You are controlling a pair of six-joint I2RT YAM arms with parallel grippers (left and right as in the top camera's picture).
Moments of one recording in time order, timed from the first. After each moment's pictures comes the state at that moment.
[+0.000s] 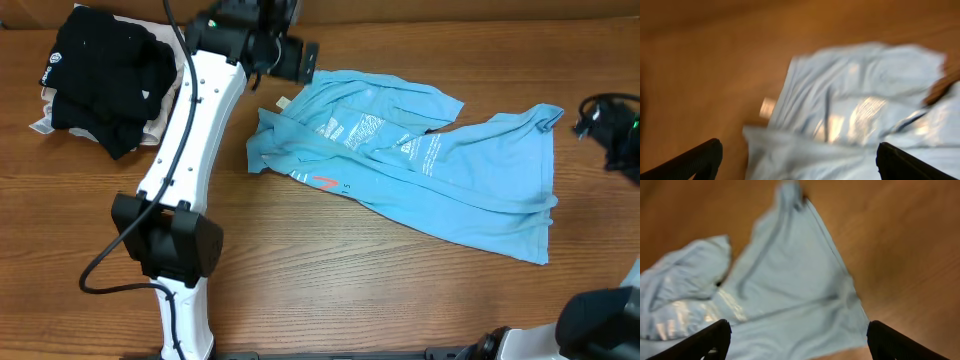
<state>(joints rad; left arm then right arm) -0.29 2.13 2.28 -1.06 0.13 -0.02 -0.47 1.64 1.77 -1.31 -0.14 0.24</state>
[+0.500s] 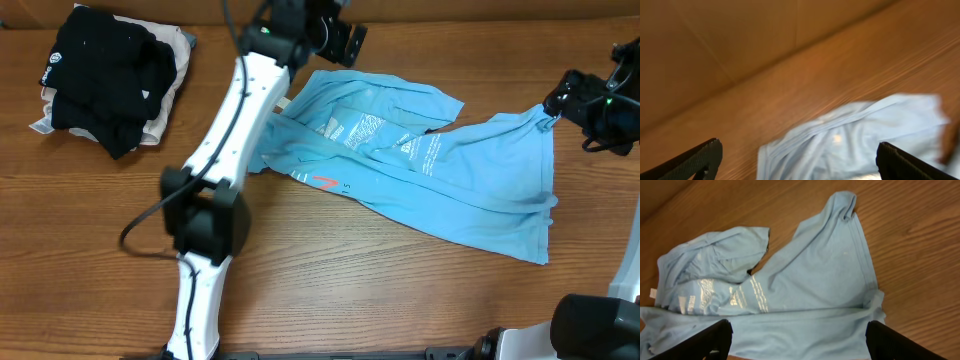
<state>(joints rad) -0.37 2.36 2.31 -0.66 0.15 0.09 -0.33 1.64 1.85 -1.33 -0.15 0.20</state>
